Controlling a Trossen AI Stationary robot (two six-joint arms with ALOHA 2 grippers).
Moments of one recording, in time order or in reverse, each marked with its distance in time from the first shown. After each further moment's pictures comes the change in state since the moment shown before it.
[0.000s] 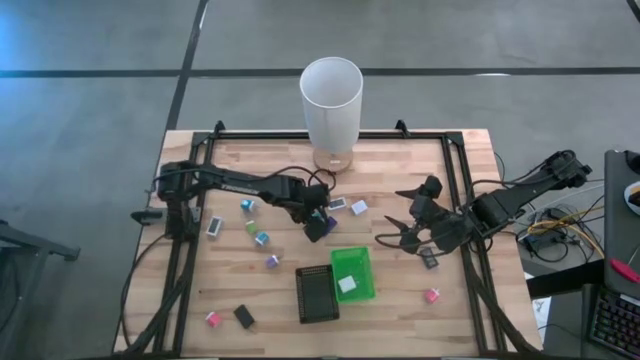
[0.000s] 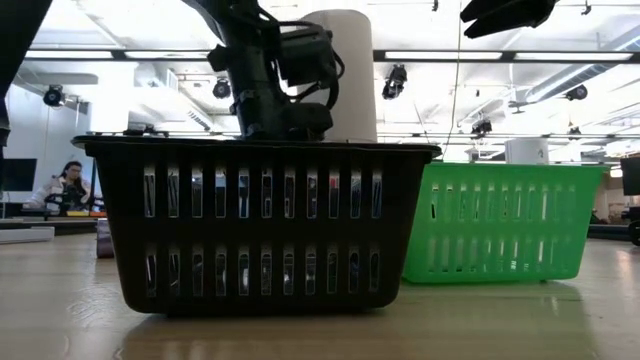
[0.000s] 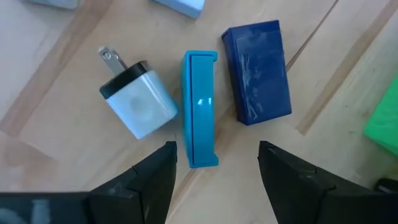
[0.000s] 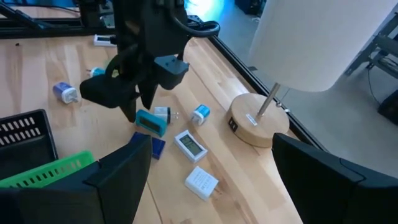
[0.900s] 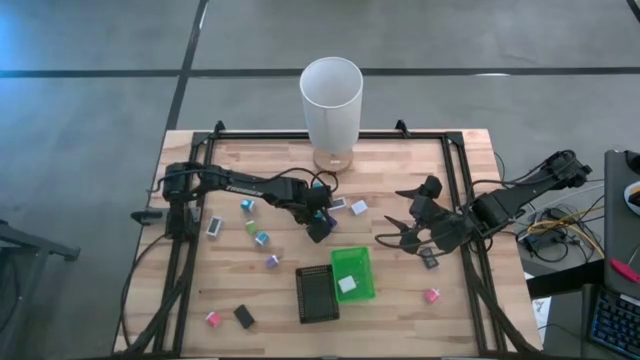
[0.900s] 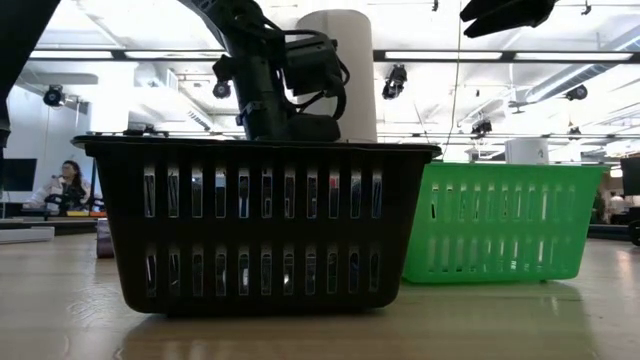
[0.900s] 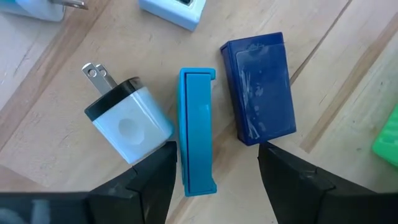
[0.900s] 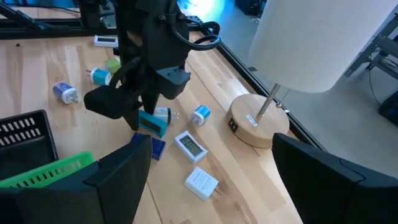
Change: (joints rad) left arm 0.000 0.037 0.001 0.055 -0.009 0.000; right arm 0.000 0.000 0.000 0.004 0.001 -0.003
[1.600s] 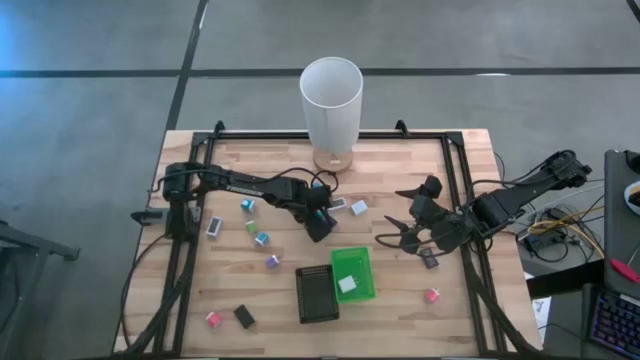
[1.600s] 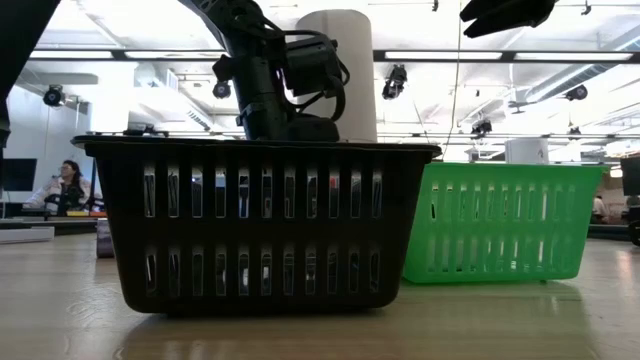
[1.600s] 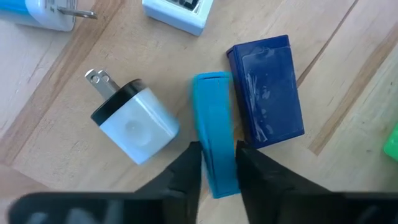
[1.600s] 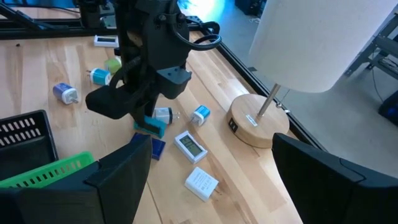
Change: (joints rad) left arm 0.001 0.000 -0.001 0.000 -0.025 0.031; right arm 0.000 0.000 0.000 0.000 0.000 0.000
